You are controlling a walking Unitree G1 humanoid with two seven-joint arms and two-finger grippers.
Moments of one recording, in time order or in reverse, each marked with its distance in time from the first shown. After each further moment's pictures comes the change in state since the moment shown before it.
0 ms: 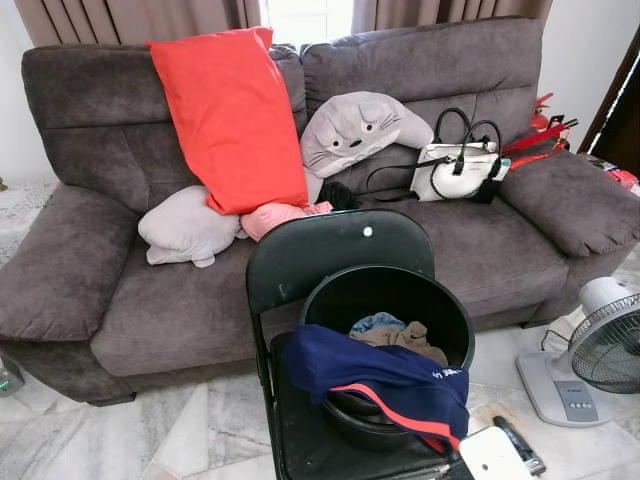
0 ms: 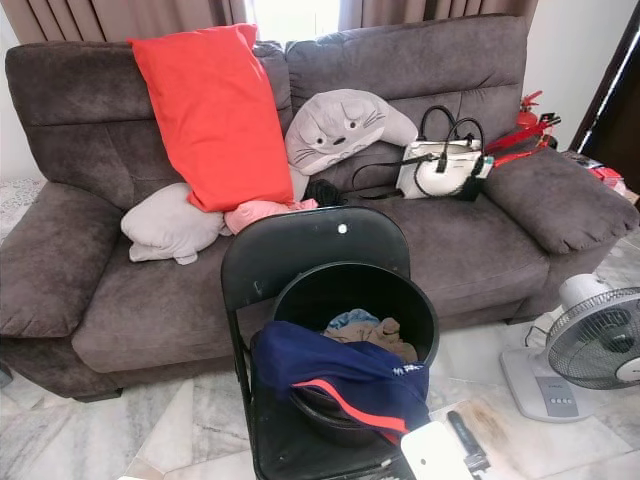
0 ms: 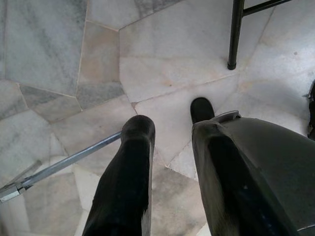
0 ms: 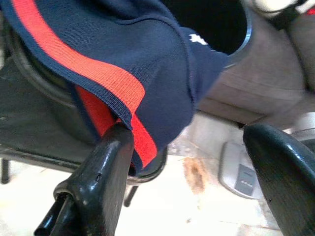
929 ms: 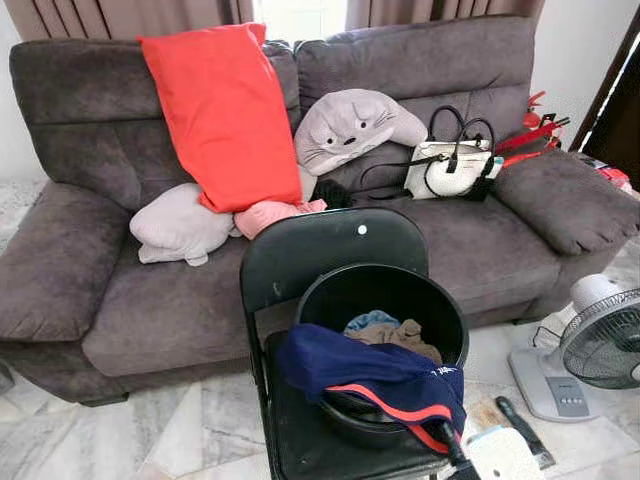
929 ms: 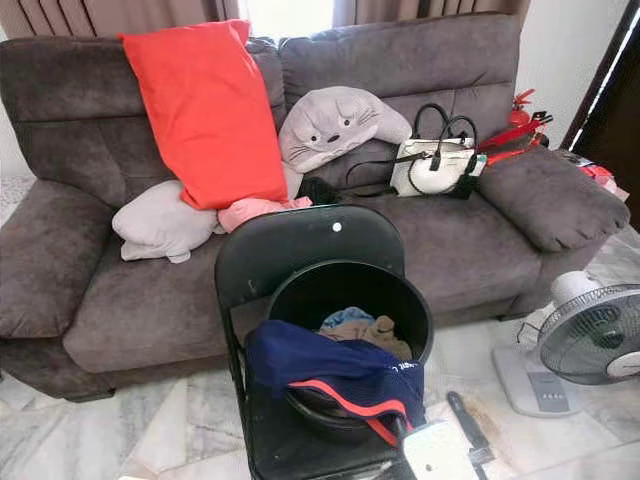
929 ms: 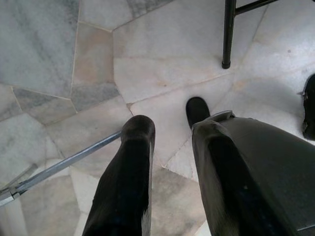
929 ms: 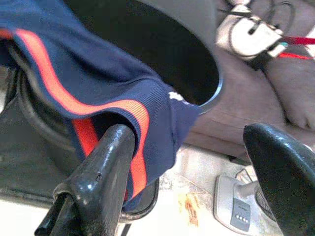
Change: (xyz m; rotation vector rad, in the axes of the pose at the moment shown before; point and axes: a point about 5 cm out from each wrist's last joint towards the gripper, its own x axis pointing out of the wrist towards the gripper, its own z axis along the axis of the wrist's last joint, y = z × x) left arm 0.000 -0.001 0.000 0.001 0.001 -0.004; right arm -0.011 -0.002 0.016 -0.006 -0.186 0.000
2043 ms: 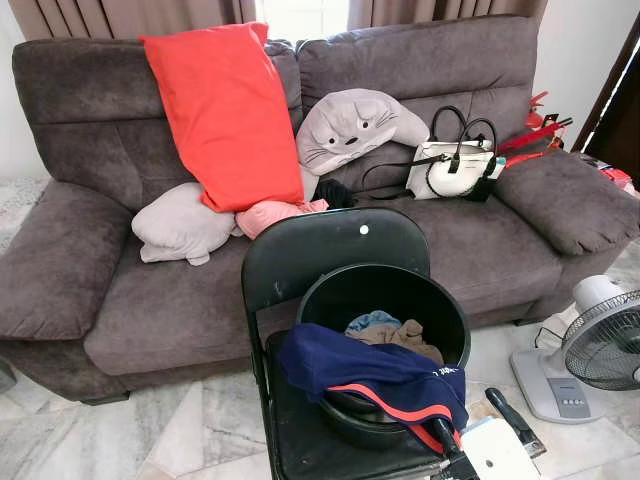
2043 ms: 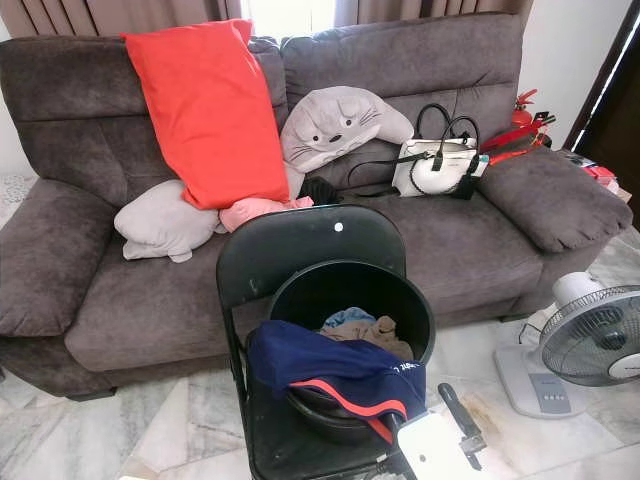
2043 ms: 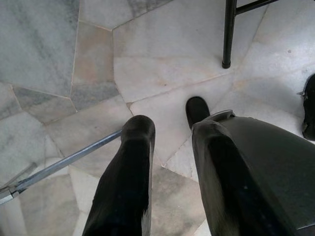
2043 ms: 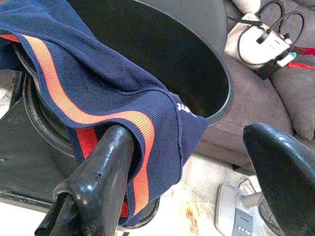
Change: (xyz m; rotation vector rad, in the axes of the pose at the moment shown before) left arm 0.000 0.000 0.000 0.000 0.000 0.000; right arm 0.007 -0.001 0.004 -0.001 -0.019 0.011
